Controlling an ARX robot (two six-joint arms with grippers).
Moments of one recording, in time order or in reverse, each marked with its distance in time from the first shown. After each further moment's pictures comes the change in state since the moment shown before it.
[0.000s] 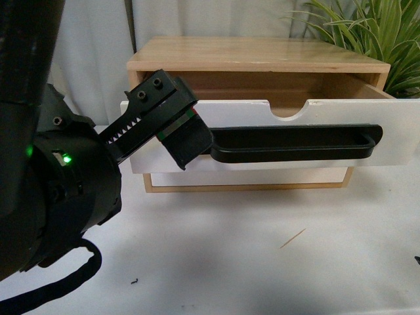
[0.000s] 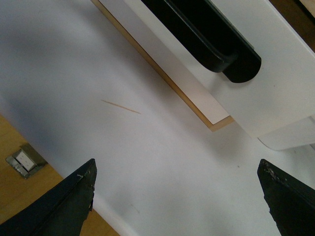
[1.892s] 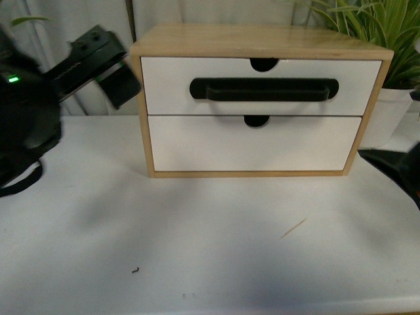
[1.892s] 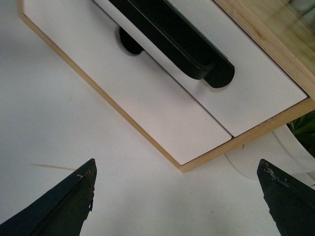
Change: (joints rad) left arm 0.241 0.032 0.091 -0.030 0.072 0.171; right arm 0.039 0.327 0.275 0.121 0.066 0.095
